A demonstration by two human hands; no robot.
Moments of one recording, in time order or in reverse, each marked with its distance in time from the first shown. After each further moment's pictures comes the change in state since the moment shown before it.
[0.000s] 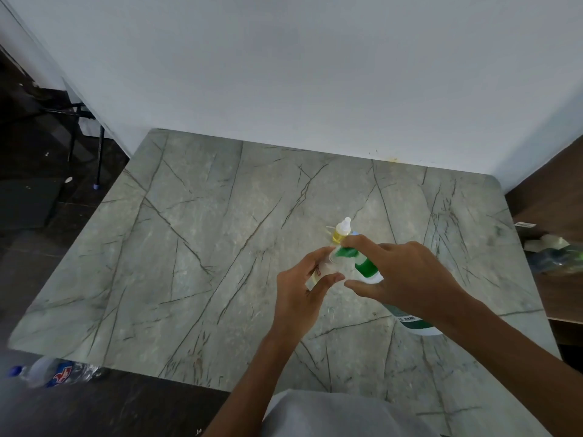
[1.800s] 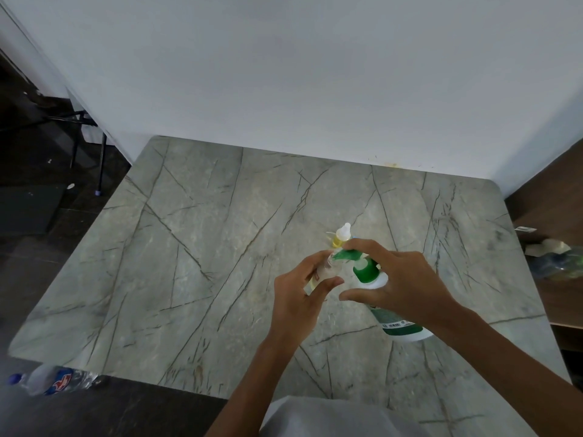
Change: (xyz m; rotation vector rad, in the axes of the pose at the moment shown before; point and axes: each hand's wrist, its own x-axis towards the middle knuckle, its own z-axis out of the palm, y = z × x) left_hand 0.001 0.010 -0.006 0.032 -0.004 -0.021; right_hand -0.007 0.004 0.012 0.275 0.052 0.129
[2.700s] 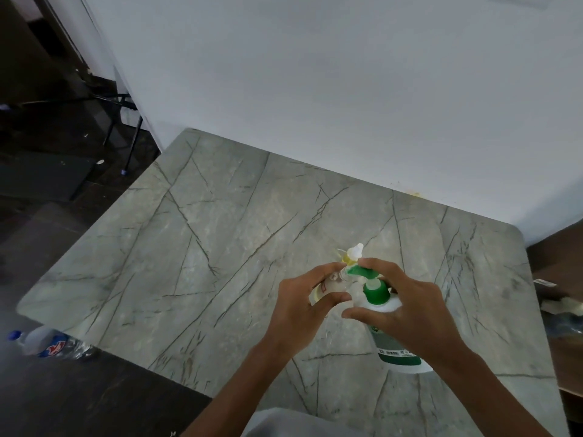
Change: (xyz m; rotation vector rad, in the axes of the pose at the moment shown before) left_hand 0.004 0.013 -0.008 0.041 -0.002 -0.014; right_hand 0.003 -0.007 -0.006 0.082 0.070 -0.042
